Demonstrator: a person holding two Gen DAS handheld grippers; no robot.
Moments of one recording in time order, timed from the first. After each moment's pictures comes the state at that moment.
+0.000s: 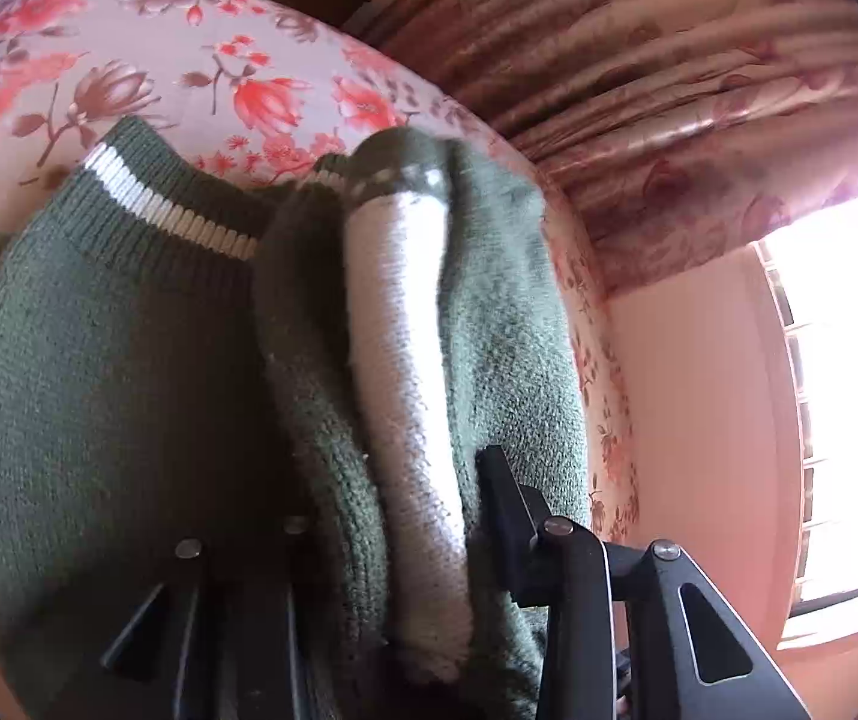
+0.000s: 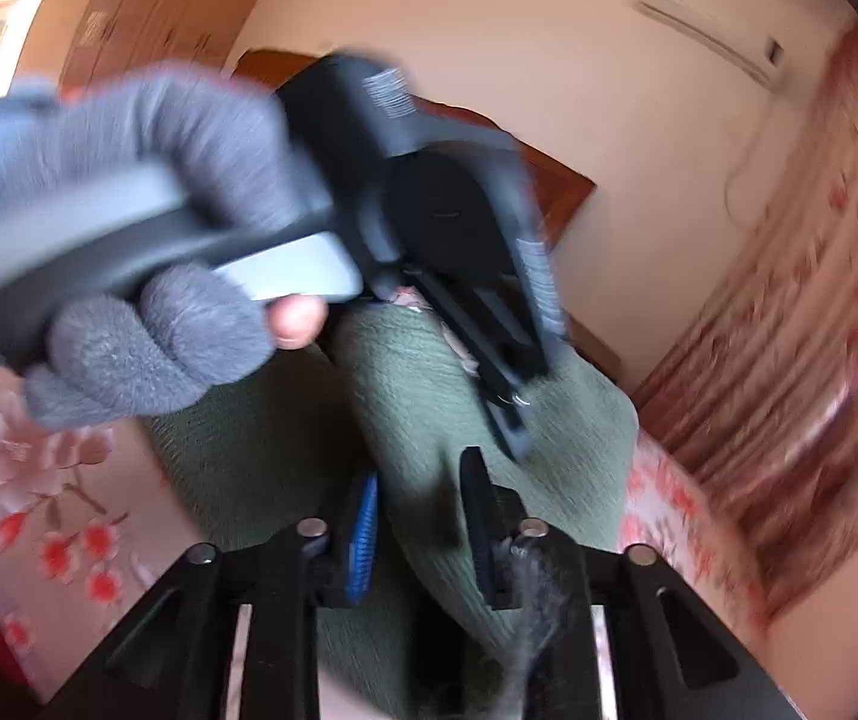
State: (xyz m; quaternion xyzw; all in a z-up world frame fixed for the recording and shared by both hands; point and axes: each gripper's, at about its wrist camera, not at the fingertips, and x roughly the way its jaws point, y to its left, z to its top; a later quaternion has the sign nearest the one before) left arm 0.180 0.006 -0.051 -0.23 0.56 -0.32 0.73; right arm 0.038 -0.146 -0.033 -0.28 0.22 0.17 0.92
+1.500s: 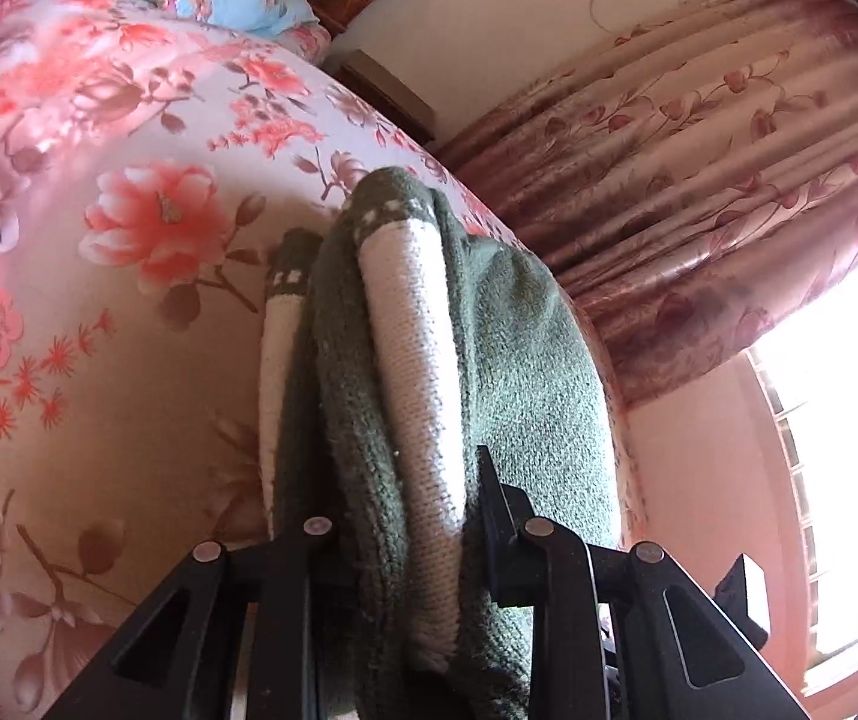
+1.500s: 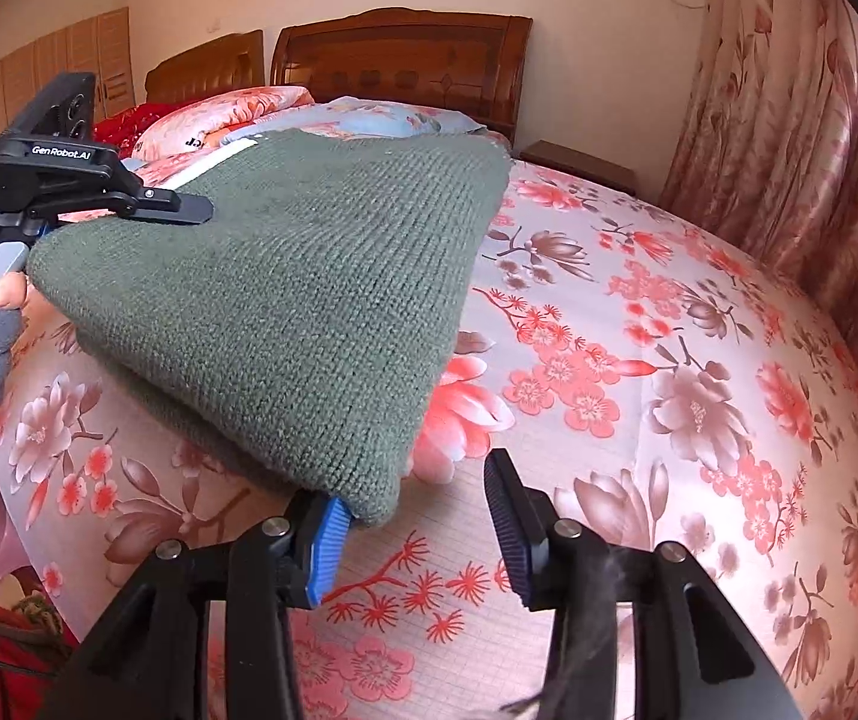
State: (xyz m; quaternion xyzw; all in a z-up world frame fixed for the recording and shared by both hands) left arm 0.100 0.122 -0.072 -0.32 0.44 -0.22 0.81; right arm 0.071 -0.226 -0.073 -0.12 0.38 0.16 0.90
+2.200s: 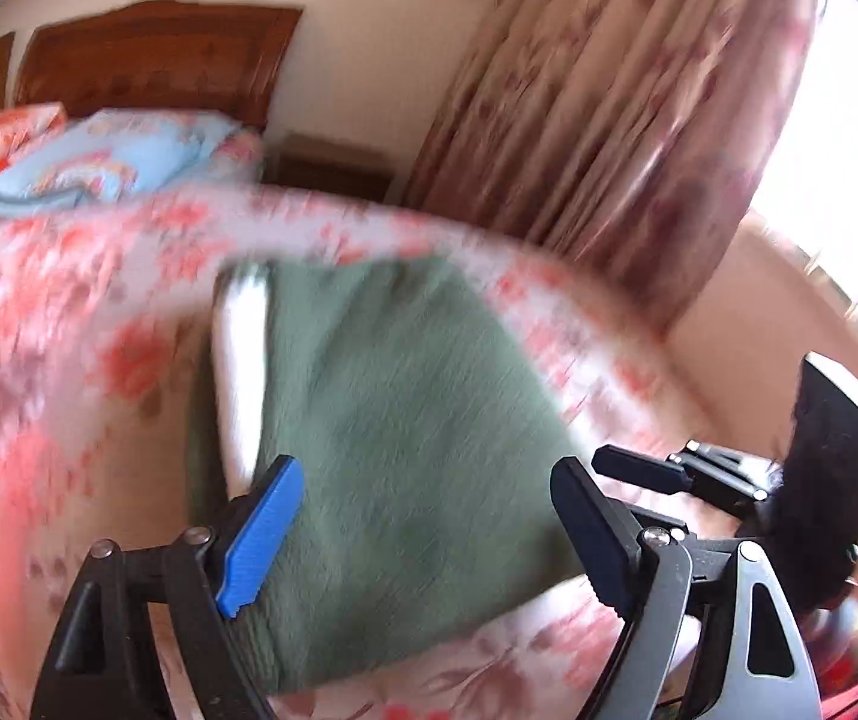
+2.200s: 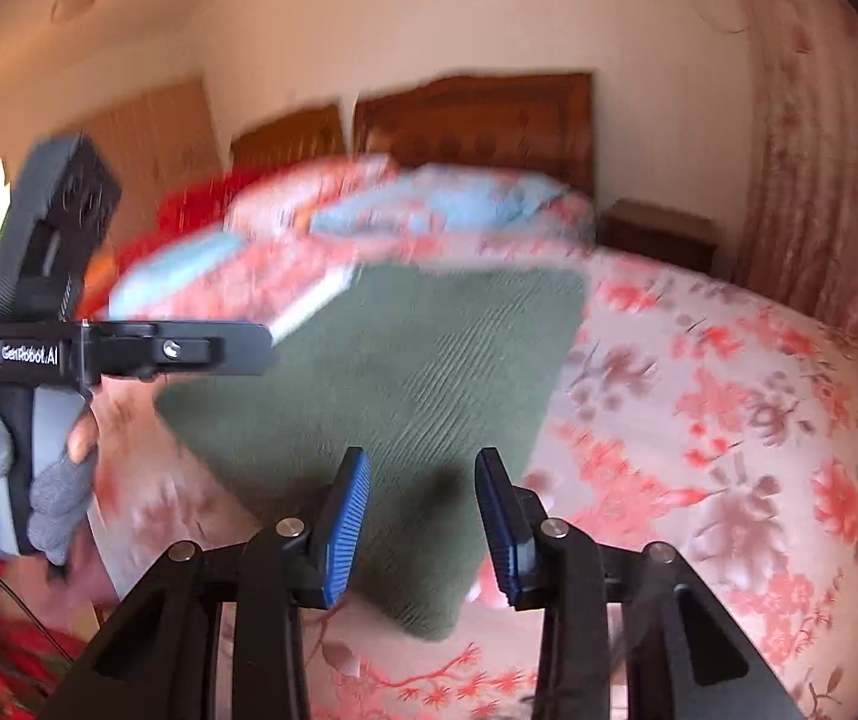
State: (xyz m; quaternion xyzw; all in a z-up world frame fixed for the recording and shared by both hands) left arm 0.050 0.051 -0.019 -0.10 0.39 -0.20 0.89; right arm 0.091 -0.218 -0.030 -0.08 0.34 0.29 0.89
